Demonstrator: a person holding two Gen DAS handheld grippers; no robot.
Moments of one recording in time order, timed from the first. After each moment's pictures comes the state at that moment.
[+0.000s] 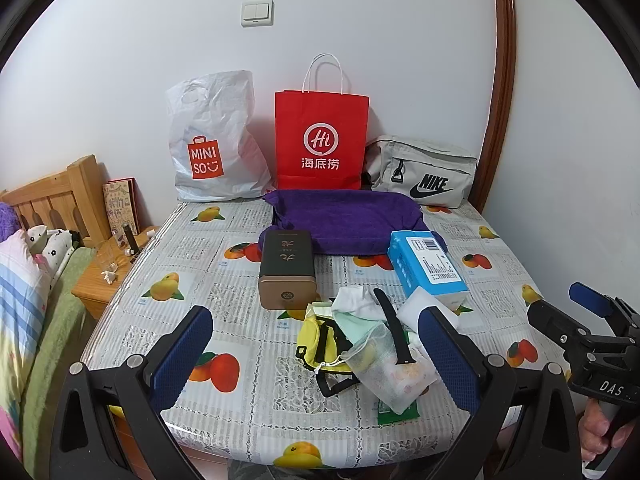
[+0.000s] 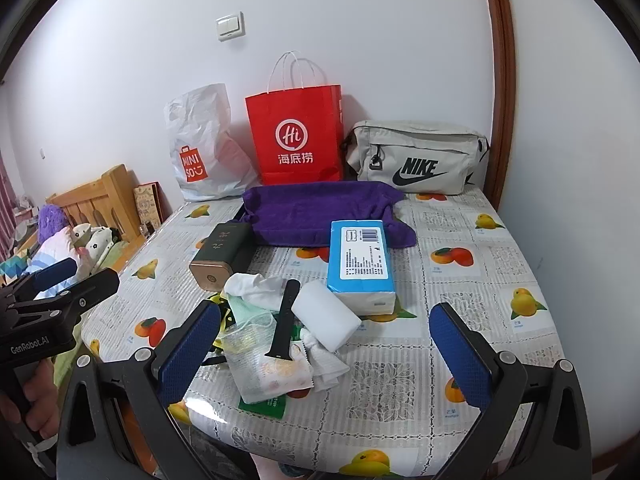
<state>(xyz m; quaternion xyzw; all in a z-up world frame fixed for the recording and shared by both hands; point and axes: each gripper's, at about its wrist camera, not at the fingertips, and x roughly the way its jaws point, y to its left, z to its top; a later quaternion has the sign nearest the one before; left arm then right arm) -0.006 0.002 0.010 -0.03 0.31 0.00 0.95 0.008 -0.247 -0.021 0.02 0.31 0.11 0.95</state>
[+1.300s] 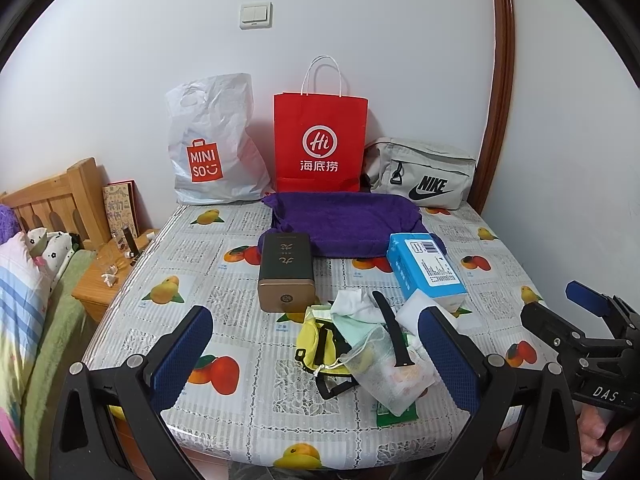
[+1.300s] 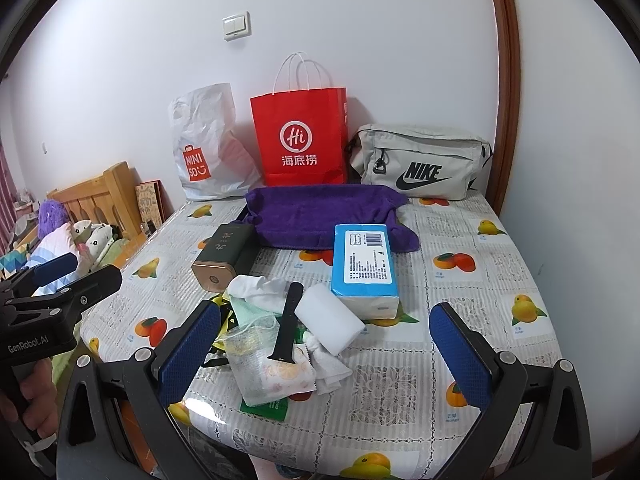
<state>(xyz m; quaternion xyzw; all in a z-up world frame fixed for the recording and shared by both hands) -0.004 0.003 0.016 -0.03 0.31 0.00 0.95 0.007 -0.241 -0.017 0.02 0.31 0.11 0.95</state>
